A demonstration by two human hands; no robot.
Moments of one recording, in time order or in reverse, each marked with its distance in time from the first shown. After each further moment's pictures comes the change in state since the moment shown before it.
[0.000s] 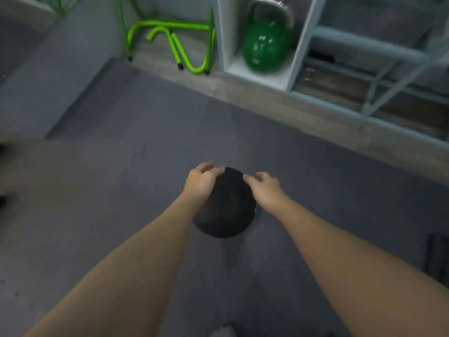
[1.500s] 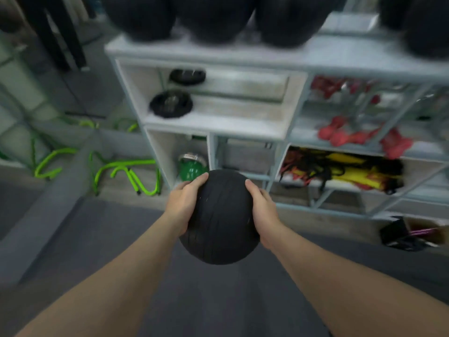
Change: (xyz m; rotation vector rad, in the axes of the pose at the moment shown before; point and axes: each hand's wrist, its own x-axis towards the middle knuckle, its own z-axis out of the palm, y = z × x) left_hand -0.293 0.383 -0.026 -0.212 -0.087 0.260; right_hand -0.310 -0.171 -0.292 0.890 0.366 -0.183
